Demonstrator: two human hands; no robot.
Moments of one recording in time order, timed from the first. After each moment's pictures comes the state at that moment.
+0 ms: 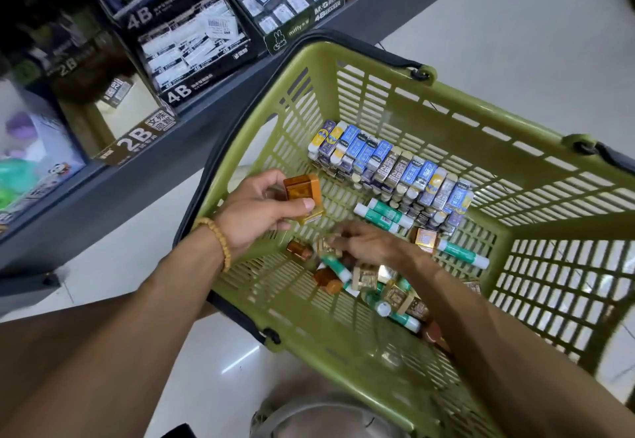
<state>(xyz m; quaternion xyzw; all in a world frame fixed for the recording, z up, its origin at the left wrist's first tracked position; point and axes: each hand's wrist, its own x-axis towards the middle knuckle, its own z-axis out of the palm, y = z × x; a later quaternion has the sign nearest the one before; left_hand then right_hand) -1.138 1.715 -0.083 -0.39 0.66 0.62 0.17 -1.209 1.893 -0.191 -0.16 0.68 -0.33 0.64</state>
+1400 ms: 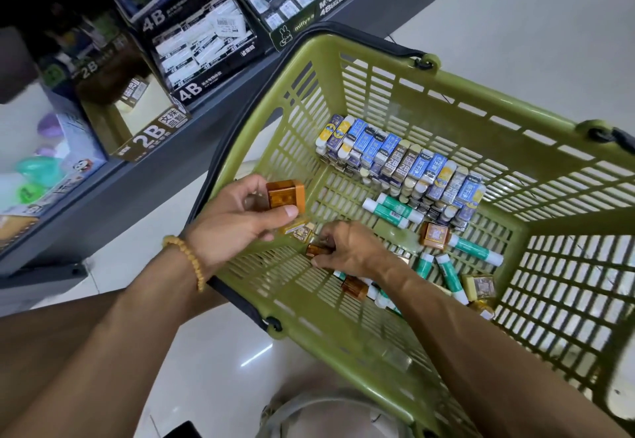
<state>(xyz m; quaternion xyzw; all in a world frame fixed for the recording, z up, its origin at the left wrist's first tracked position) -1.111 1.714 -0.052 -0.41 0.68 0.59 0.15 -1.176 1.868 -0.213 -0.34 0.78 -0.23 0.47</state>
